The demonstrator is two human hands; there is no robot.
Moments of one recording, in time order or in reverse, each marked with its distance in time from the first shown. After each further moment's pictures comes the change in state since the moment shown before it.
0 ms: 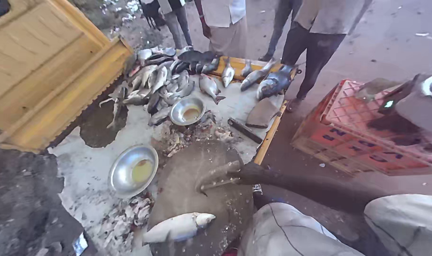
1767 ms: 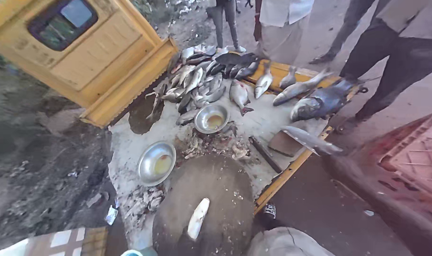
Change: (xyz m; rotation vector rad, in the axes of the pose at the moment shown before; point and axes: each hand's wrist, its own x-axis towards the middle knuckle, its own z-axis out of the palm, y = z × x) left_hand 0.057 0.186 0.066 0.620 0.300 -0.318; right_hand -0.065 0.291 -0.081 0.102 0.362 0.589
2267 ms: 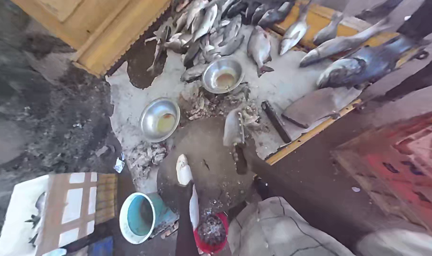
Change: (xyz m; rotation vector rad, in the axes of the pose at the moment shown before) left_hand 0.038 -0.044 0.020 -0.110 -0.412 -0.364; right_hand -0.069 -0.289 0.143 1.722 -0.715 0.282
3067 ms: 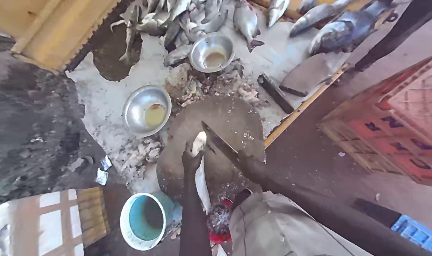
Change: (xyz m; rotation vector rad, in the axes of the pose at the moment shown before) left_hand 0.114 -0.011 0.055 -0.345 -0.488 0.350; right_hand -0.110 0.087 0.062 -1.575 0.032 0.012
